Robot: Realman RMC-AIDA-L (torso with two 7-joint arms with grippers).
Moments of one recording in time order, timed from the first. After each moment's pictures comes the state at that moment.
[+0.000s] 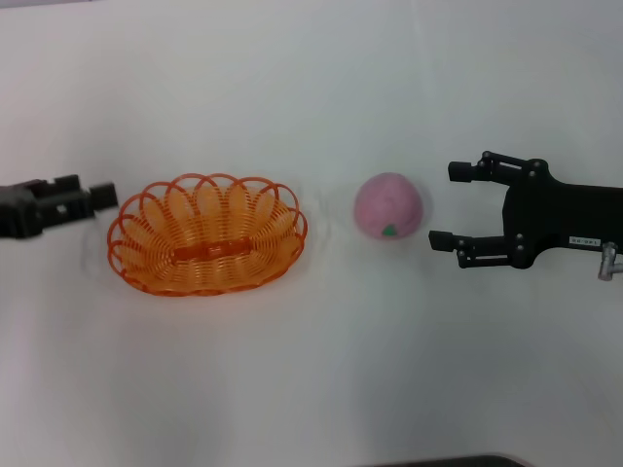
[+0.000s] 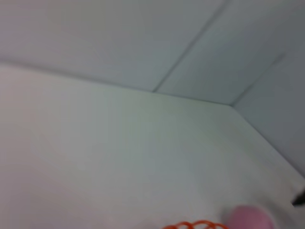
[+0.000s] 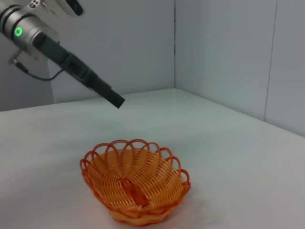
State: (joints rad) left arm -0.32 -2.17 0.58 1.11 2.14 1.69 -1.99; right arm 0.39 2.08 -0.55 -0.60 -2.10 -1.62 0.95
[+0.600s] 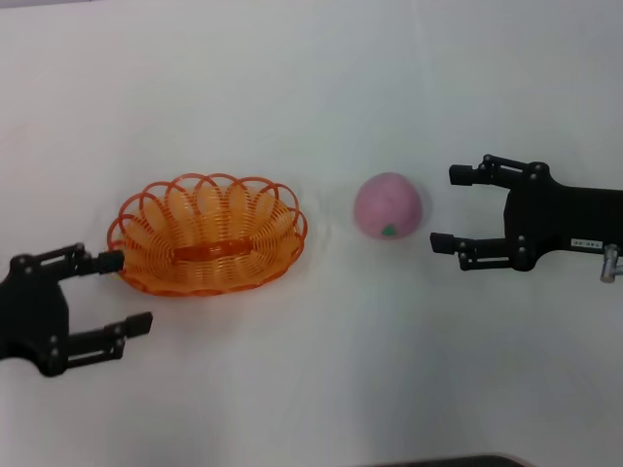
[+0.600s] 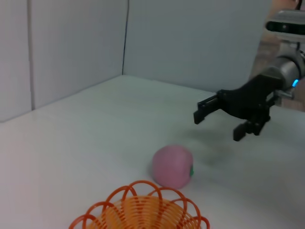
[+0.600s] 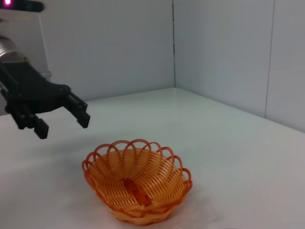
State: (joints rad) left arm -0.21 -2.18 0.61 1.01 2.13 1.82 -1.19; right arm 0.38 2.08 -0.55 -0.60 -2.10 -1.63 0.98
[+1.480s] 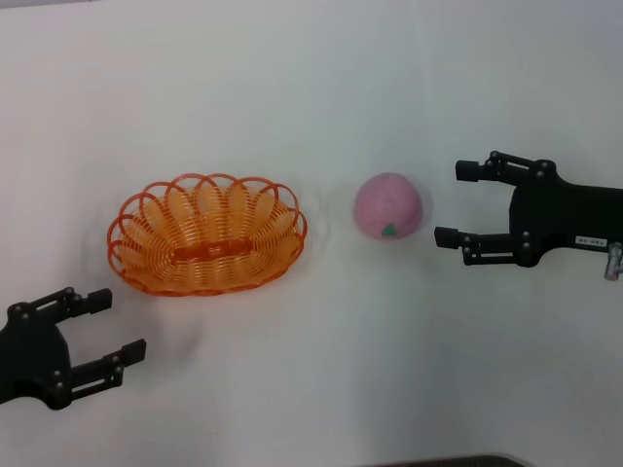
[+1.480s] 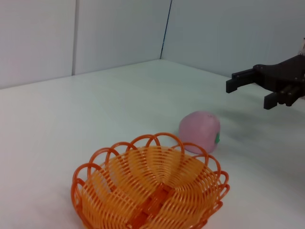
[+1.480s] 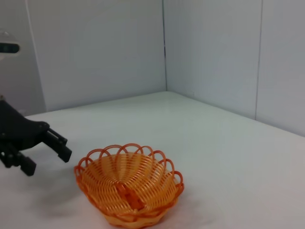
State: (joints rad) left arm -0.15 -2.18 0.55 0.83 2.15 1.70 -1.10; right arm 0.38 2.08 -0.52 -0.60 -2.10 -1.63 0.99
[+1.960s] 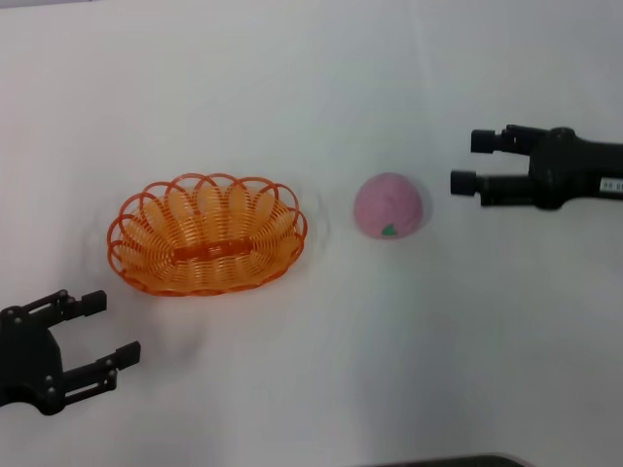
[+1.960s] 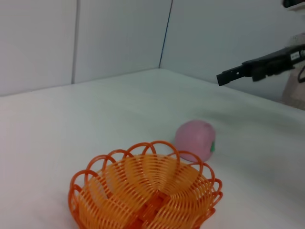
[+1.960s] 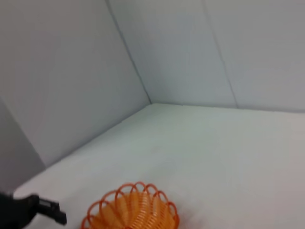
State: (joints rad) left arm -0.14 -2.17 0.52 0.83 2.15 1.75 -1.09; right arm 0.43 2.05 -0.50 -0.68 -2.10 -1.69 1.49
